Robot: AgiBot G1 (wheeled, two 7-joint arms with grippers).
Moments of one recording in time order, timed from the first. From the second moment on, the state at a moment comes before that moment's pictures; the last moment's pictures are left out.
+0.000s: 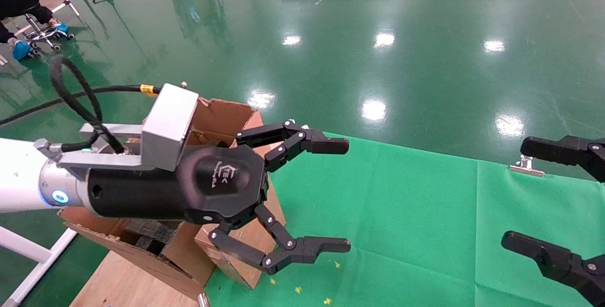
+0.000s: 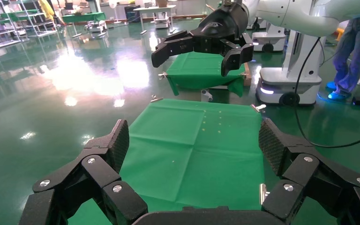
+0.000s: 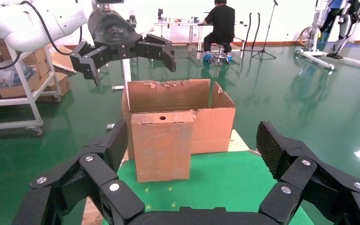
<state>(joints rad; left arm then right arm) -1.07 0.61 0.28 -1.28 0.73 1.50 -0.19 1.06 -0.57 -0.34 1.22 -0.66 -1.43 0.14</state>
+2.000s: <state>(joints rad) -1.49 0.53 0.54 -1.36 1.51 1.46 -0.92 1.06 -0.57 -0.34 1.22 -0.66 -1.43 0.14</state>
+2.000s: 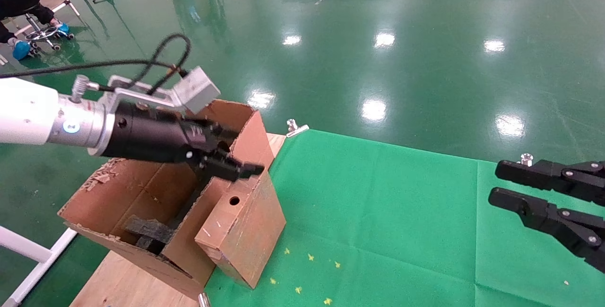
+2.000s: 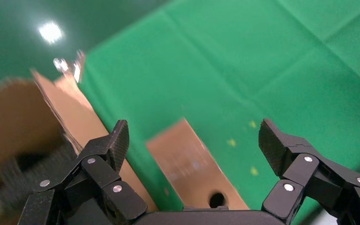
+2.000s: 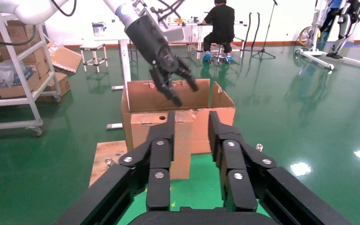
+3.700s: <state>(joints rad) -1.72 0.60 0.99 -1.36 1.65 1.52 -1.22 1.06 -0.57 -0.34 1.22 -0.66 -1.43 0.14</state>
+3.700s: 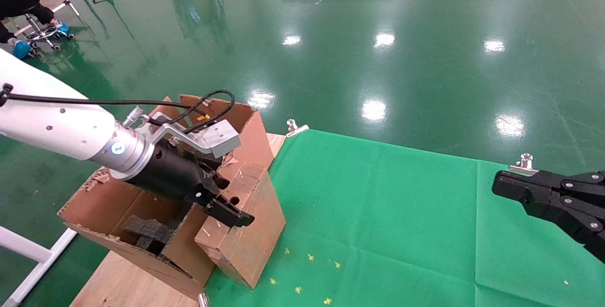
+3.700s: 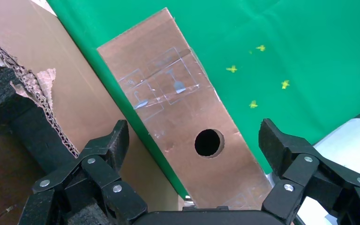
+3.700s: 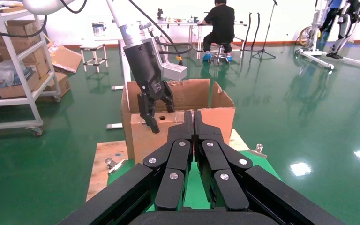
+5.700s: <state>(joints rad) -2.09 0.48 0.87 -0.87 1.78 1.49 -0.78 1.06 -0.57 -0.34 1.22 -0.66 -1.43 0.14</state>
